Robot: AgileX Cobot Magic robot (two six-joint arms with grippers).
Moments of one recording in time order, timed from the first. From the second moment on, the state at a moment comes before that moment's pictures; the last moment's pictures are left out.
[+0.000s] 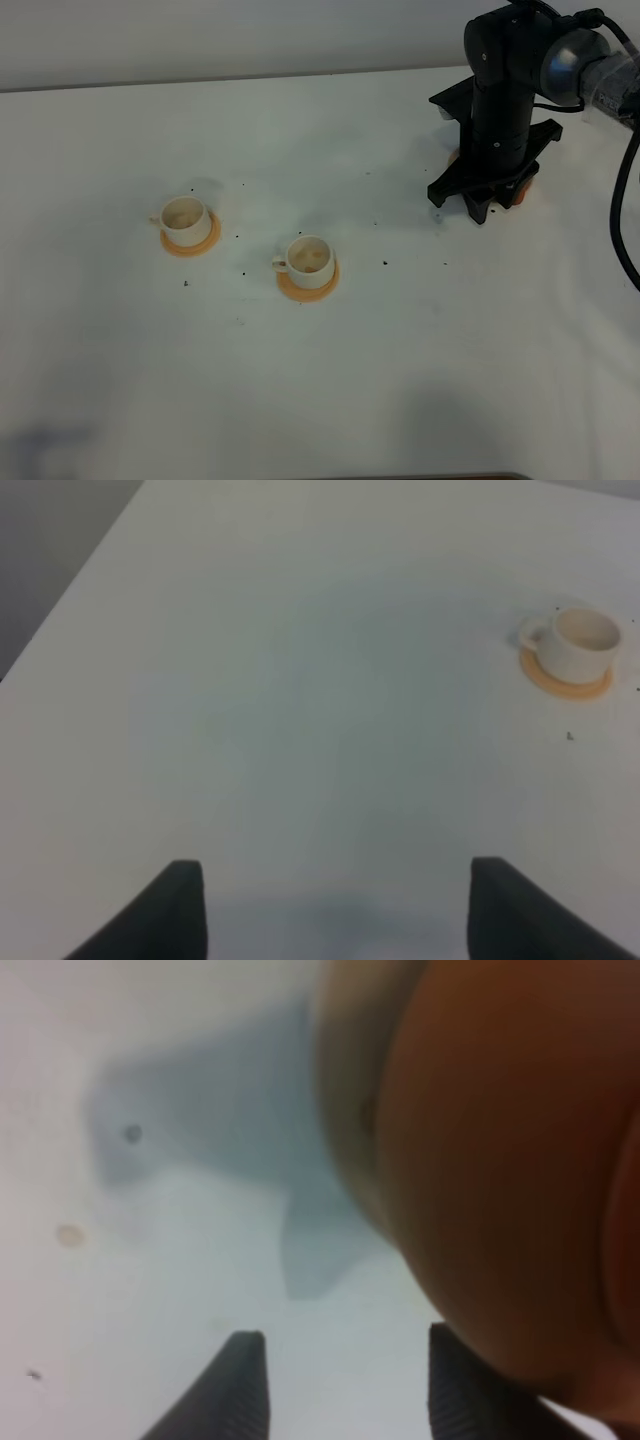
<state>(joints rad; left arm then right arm) -0.03 -0.01 -0.51 0.25 1.09 -0.27 0.49 2.35 -1.92 -0.06 1.23 -0.22</state>
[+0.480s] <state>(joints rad) -0.03 -0.01 -0.51 0.25 1.09 -0.27 0.48 2.35 -1.92 -0.11 1.23 -0.21</state>
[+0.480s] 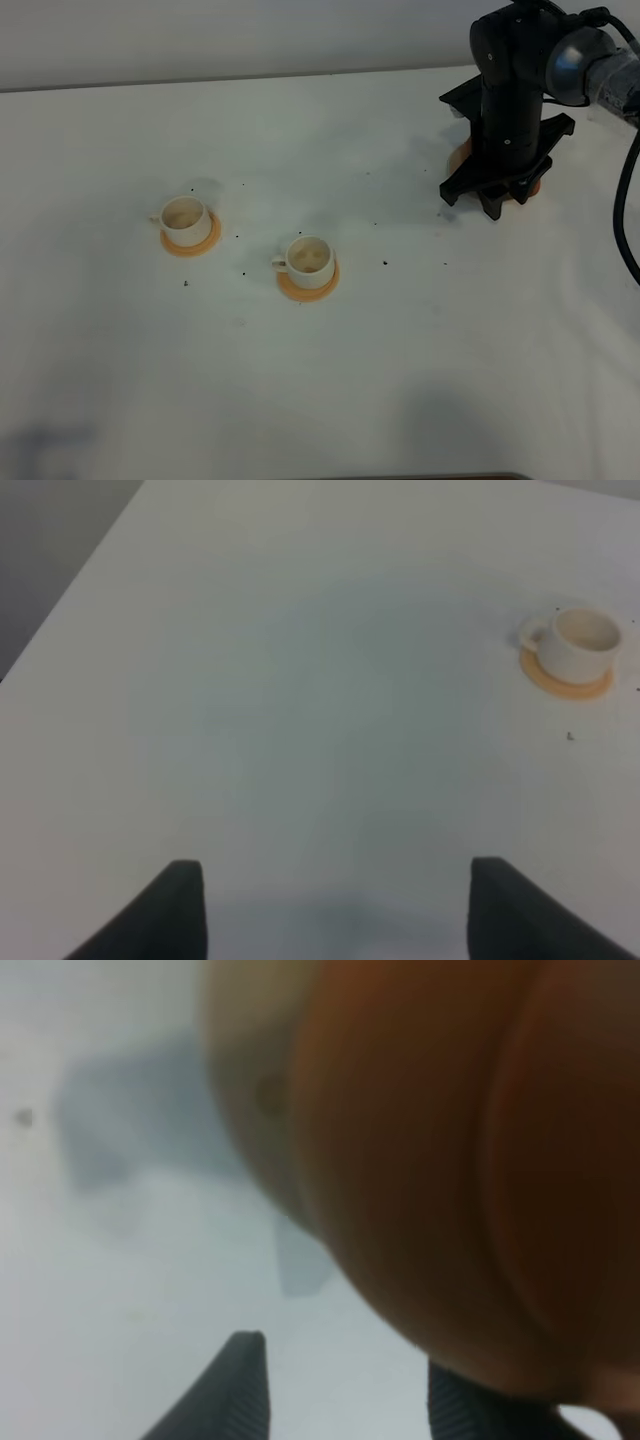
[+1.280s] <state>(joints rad) -0.03 -0.01 -0.51 0.25 1.09 -0.27 0.44 2.35 -1.92 0.06 1.23 -0.22</state>
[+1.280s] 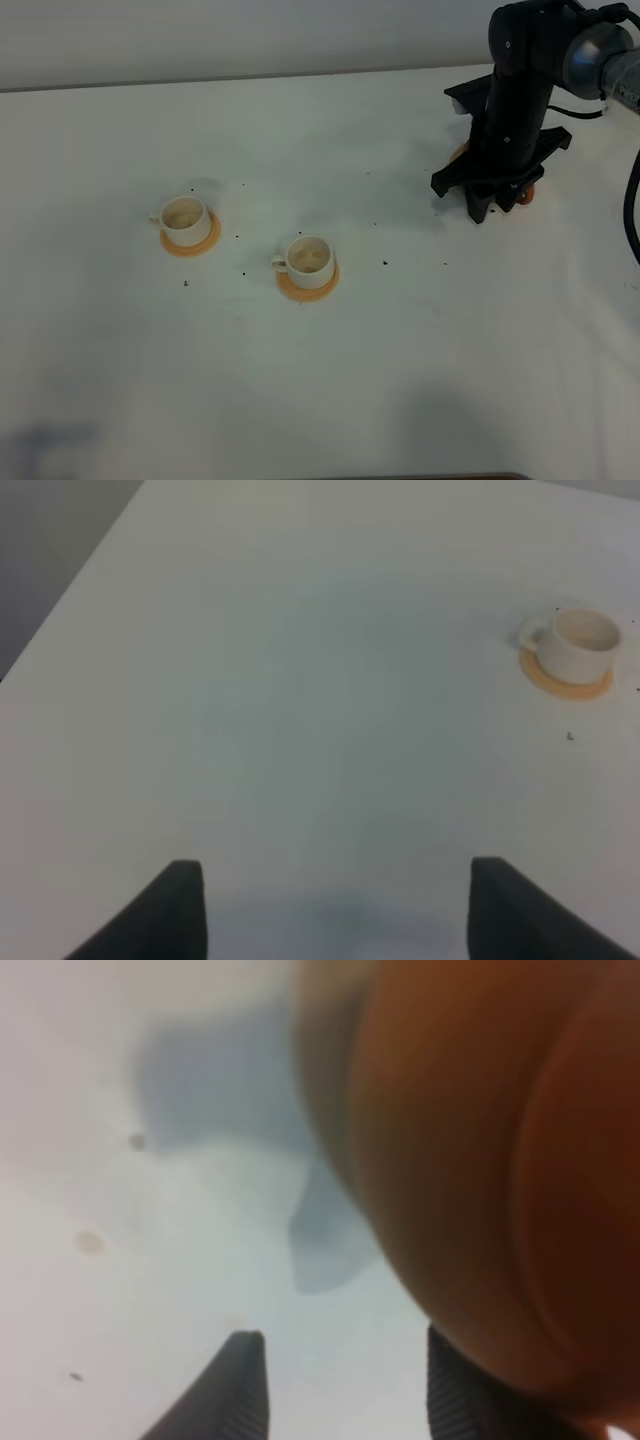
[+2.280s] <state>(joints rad) -0.03 -0.01 -0.51 0.25 1.09 -0.27 0.45 2.17 -1.91 -0.05 1.22 -0.17</state>
